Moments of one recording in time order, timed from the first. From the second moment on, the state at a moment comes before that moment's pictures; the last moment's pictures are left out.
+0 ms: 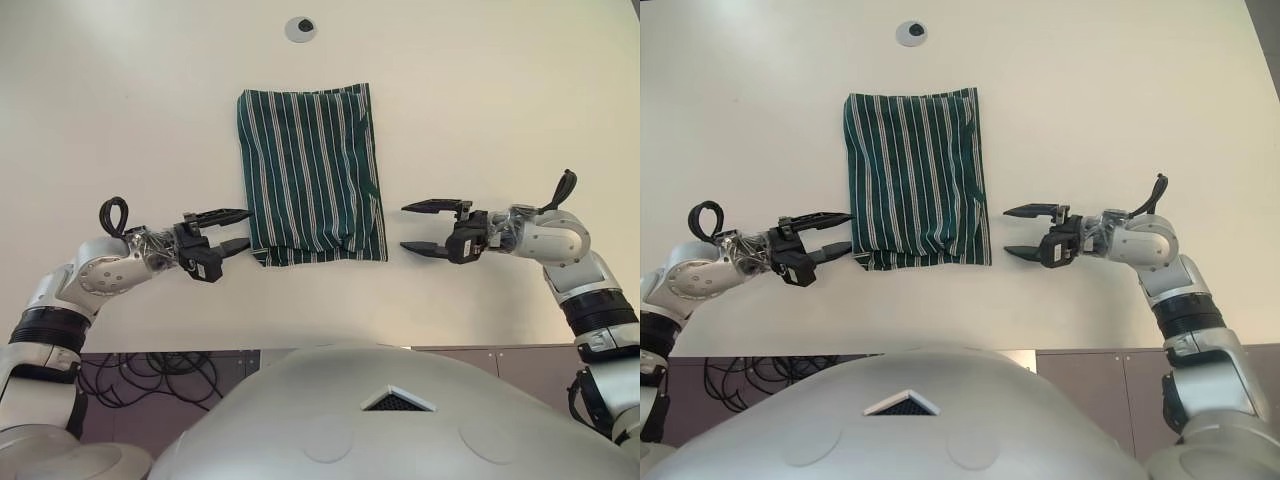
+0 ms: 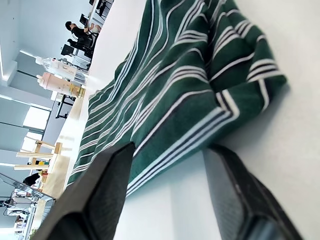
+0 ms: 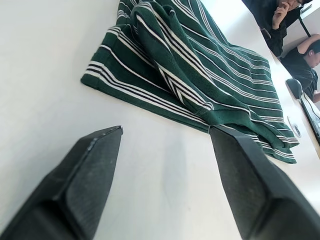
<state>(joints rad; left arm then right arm) 0.03 0.90 -0.31 0.48 0.34 -1.13 -0.43 -0.07 -0.71 0.34 0.39 -0.05 -0.89 0.95</state>
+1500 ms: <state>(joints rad) 0.16 0.94 -0.39 0.19 -0.14 -0.78 -0.87 0.03 -0.73 0.34 0.12 0.24 -0.46 1.11</state>
